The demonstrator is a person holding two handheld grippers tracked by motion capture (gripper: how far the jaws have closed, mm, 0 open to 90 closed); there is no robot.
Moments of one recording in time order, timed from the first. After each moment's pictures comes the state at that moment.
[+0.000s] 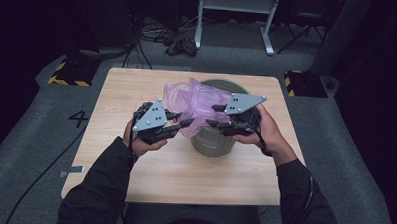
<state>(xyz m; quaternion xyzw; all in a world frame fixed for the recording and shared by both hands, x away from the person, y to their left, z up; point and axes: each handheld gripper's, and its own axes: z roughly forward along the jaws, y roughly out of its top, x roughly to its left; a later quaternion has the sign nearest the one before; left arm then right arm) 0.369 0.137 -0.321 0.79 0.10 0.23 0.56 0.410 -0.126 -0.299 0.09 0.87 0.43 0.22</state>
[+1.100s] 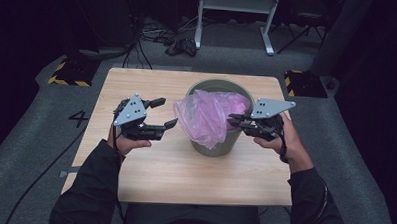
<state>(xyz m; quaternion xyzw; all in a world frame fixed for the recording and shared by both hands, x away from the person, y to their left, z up) 0.389 0.178 -0.335 0.76 0.20 0.24 0.57 0.405 -0.184 -0.307 0.11 0.86 0.46 0.21</state>
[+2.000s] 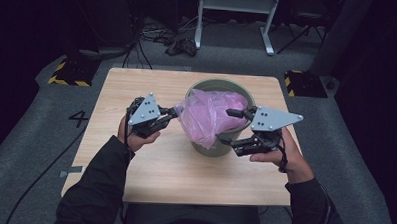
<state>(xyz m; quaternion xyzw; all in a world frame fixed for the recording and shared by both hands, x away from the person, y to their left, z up) 0.383 0.156 -0.327 0.78 0.15 0.28 0.54 0.356 -0.159 -0.284 0.08 0.82 0.53 0.21</state>
